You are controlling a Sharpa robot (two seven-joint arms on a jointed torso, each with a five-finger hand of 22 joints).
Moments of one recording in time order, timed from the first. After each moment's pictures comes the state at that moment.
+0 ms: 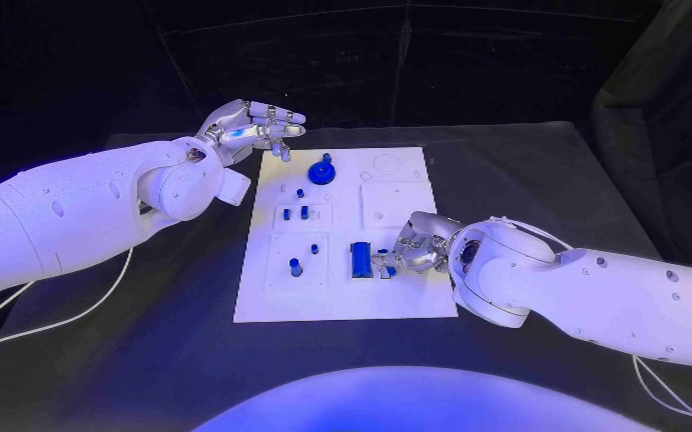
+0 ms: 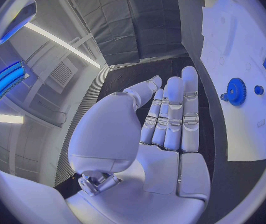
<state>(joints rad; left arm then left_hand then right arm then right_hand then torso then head) 1.22 -0.83 -0.08 1.34 -0.13 -0.08 0.32 1.31 -0.10 0.51 -0.14 0.07 0.98 0.20 0.15 0.07 1.00 0.12 0.37 0.07 1.16 0.03 1.01 0.47 0.17 1.15 0.13 0.66 0.65 0.99 -0.83 -0.04 1.81 -1.29 -0.27 -0.65 0.98 -0.10 0.14 0.25 0.20 1.10 0.05 0.27 0.33 1.36 -0.02 0.77 0.96 1.47 -0.08 1.39 1.29 0.09 1.43 0.02 1.31 1.12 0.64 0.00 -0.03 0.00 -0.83</state>
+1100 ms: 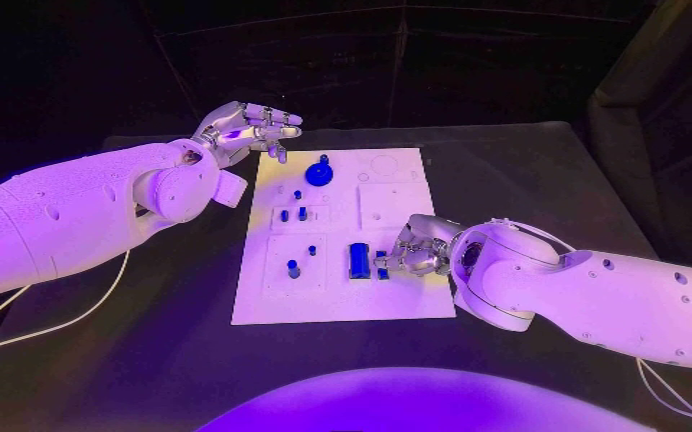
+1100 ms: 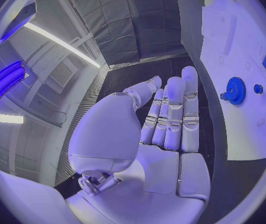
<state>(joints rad) 1.22 -0.83 -0.09 1.33 -0.13 -0.07 0.32 1.31 -0.10 0.51 -0.14 0.07 0.97 0.21 0.15 0.07 0.99 0.13 0.37 0.07 1.16 0.03 1.01 0.47 0.17 1.15 0.13 0.66 0.65 0.99 -0.86 -0.04 1.84 -1.30 -0.26 -0.63 1.12 -0.02 0.06 0.21 0.28 1.11 0.05 0.26 0.34 1.38 -0.03 0.78 0.99 1.47 -0.09 1.41 1.31 0.09 1.44 0.01 1.32 1.14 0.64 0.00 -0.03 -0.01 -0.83</state>
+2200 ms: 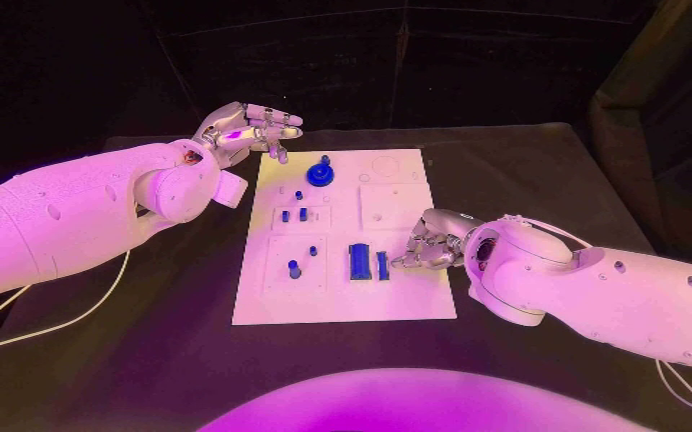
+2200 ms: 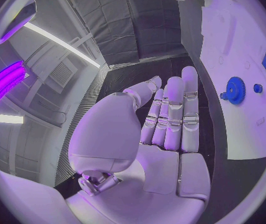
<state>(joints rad) 1.22 -0.83 -0.09 1.33 -0.13 -0.07 0.32 1.31 -0.09 0.50 -0.13 0.08 0.97 0.20 0.15 0.07 0.99 0.13 0.37 0.07 1.16 0.03 1.01 0.47 0.17 1.15 0.13 0.65 0.65 0.99 -0.91 -0.04 1.81 -1.37 -0.26 -0.57 1.15 -0.05 -0.02 0.14 0.25 1.08 0.07 0.22 0.34 1.33 -0.01 0.61 0.89 1.47 -0.09 1.36 1.24 0.09 1.41 0.02 1.27 1.06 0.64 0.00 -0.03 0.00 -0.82</state>
